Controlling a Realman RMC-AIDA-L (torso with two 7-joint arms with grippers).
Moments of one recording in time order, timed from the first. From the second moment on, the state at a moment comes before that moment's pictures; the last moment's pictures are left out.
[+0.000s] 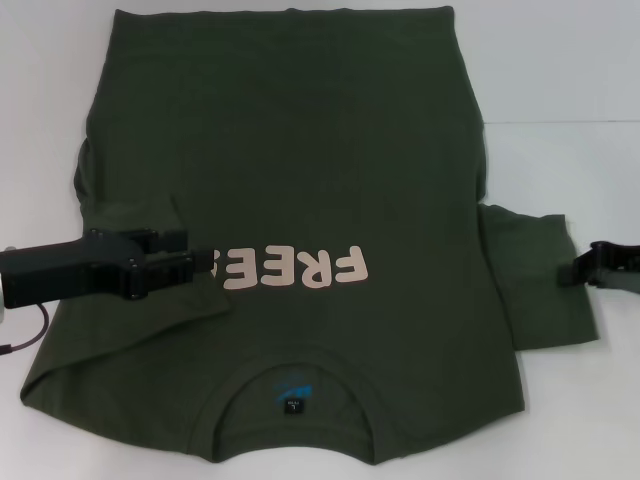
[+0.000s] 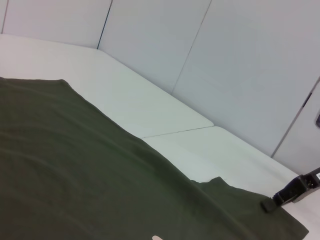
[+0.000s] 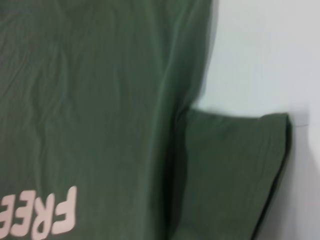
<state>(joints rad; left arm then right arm) -0.42 -2.16 0.63 1.03 2.06 1.58 -1.79 0.65 1.92 -0.74 -0.60 -2.36 -1.23 2.51</state>
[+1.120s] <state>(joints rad) -0.39 -2.16 0.49 1.03 1.90 1.65 -1.83 0.68 1.85 -0.66 -0.67 -2.36 -1.25 2.57</state>
